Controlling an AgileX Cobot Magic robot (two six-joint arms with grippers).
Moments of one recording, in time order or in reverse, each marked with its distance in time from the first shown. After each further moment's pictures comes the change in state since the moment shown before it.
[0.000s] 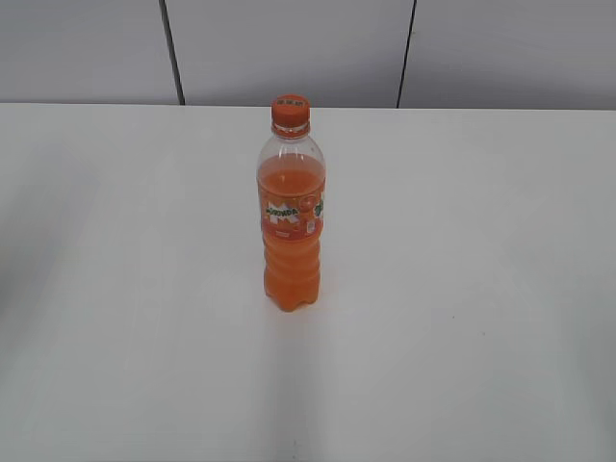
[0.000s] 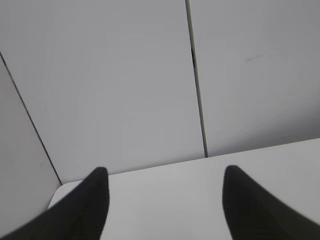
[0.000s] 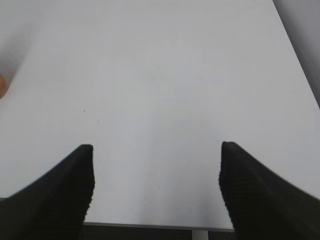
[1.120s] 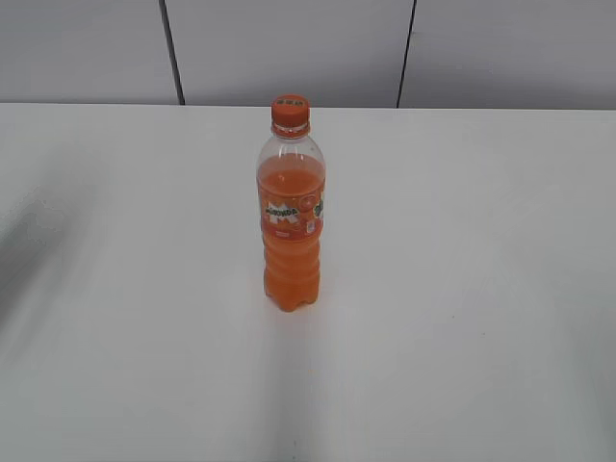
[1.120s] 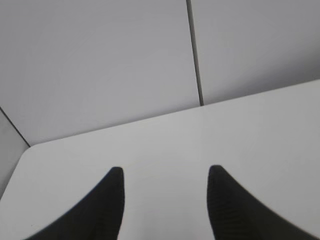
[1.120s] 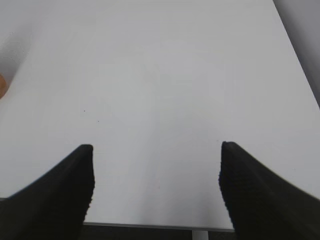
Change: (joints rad) left arm 0.000 0.499 0.001 0.041 -0.297 0.000; right arm 0.000 0.000 0.000 0.001 0.000 0.000
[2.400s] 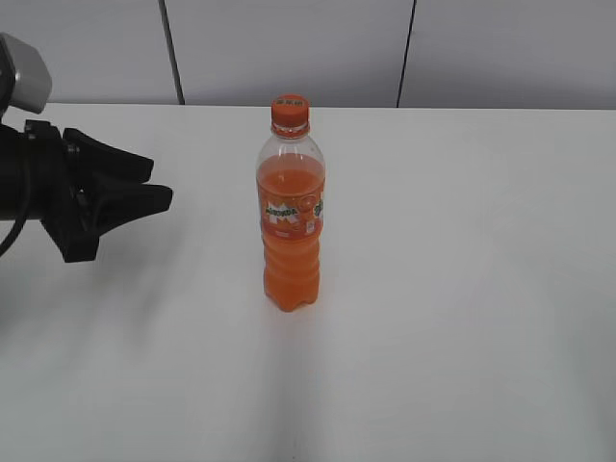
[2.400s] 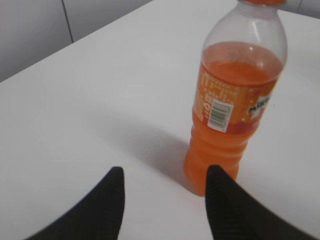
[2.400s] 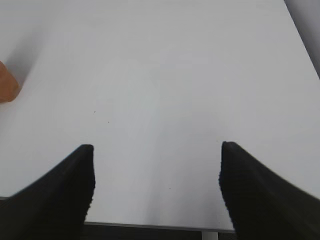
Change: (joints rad) left arm 0.000 0.328 -0.094 1.413 -0.530 -0.998; right arm 0.000 0.000 0.000 0.035 0.000 0.000
